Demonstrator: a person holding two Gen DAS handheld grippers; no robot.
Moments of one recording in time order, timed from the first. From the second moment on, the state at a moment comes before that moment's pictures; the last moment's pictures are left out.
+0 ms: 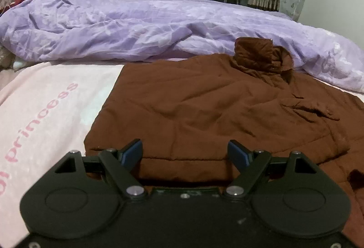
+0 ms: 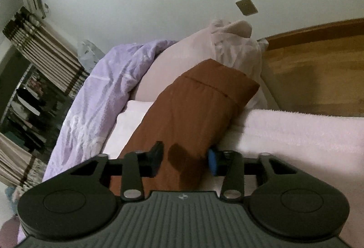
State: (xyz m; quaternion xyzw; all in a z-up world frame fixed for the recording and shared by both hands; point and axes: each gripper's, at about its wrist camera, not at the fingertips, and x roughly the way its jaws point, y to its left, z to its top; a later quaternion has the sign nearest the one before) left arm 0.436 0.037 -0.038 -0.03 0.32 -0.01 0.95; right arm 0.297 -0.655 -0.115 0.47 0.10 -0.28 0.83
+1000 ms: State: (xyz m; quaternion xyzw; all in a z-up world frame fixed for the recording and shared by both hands) left arm 0.419 0.056 -0.023 -0.14 0.31 -0.09 0.94; right arm 0.388 -0.227 0.009 0.01 0.15 0.11 0.98
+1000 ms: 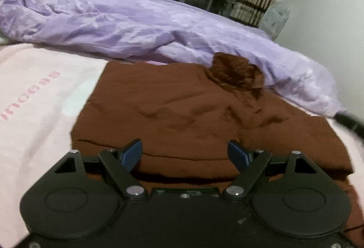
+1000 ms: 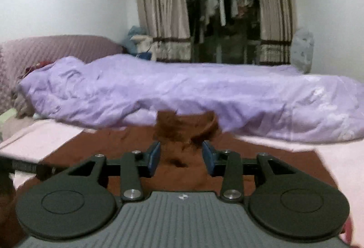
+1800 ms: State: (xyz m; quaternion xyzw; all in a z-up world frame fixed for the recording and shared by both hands) left arm 0.469 -0.035 -0.017 -0.20 0.31 -0.19 0.91; right arm 0.355 -0.385 -0.030 0.25 0.18 0.00 0.95
